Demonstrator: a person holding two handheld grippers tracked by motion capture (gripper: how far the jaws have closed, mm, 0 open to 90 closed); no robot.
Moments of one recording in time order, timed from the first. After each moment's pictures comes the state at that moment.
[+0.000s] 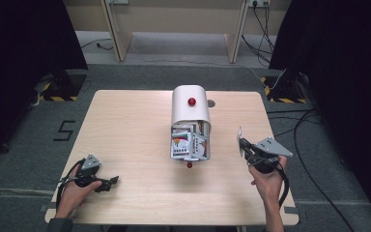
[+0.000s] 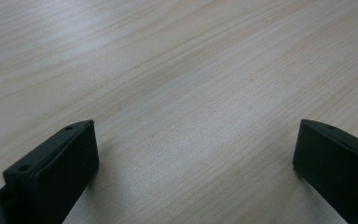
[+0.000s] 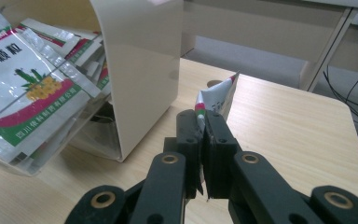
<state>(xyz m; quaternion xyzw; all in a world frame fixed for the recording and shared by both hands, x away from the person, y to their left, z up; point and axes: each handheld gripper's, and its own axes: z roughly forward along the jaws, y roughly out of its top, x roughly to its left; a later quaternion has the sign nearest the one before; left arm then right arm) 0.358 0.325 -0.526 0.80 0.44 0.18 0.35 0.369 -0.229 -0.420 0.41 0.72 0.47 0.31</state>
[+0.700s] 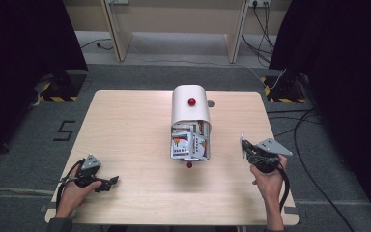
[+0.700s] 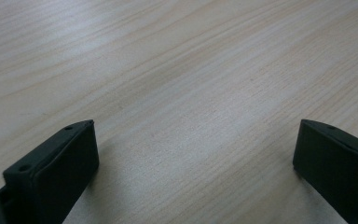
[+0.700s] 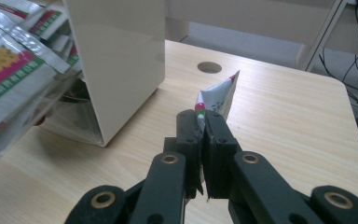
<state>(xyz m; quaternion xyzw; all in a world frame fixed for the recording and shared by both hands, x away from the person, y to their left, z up) 0.358 0.325 -0.526 0.80 0.44 0.18 0.35 0.378 -0.240 -0.436 0.43 0.72 0.45 0.30</state>
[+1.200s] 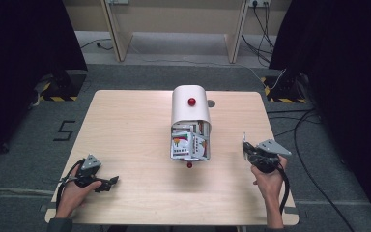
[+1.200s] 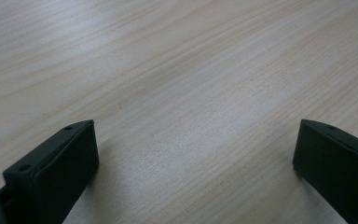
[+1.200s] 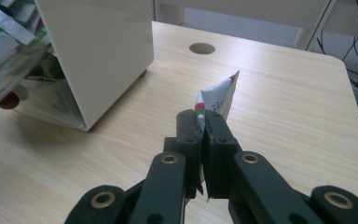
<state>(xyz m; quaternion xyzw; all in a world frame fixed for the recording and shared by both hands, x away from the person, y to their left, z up) 0.358 0.325 -0.526 0.80 0.44 0.18 0.35 0.386 -0.247 -0.453 0.45 0.72 0.44 0.29</state>
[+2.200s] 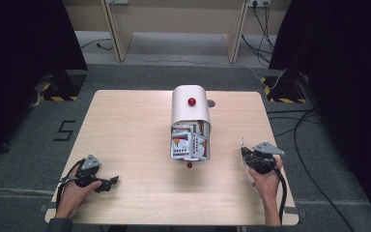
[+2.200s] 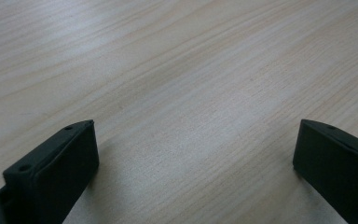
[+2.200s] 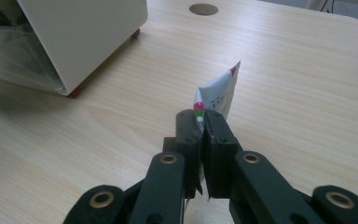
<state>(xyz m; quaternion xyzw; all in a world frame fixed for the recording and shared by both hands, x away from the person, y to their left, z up) 0.358 0.325 -0.526 0.80 0.44 0.18 0.35 0.396 -0.249 -0.480 0.47 0.74 0.40 0.27</state>
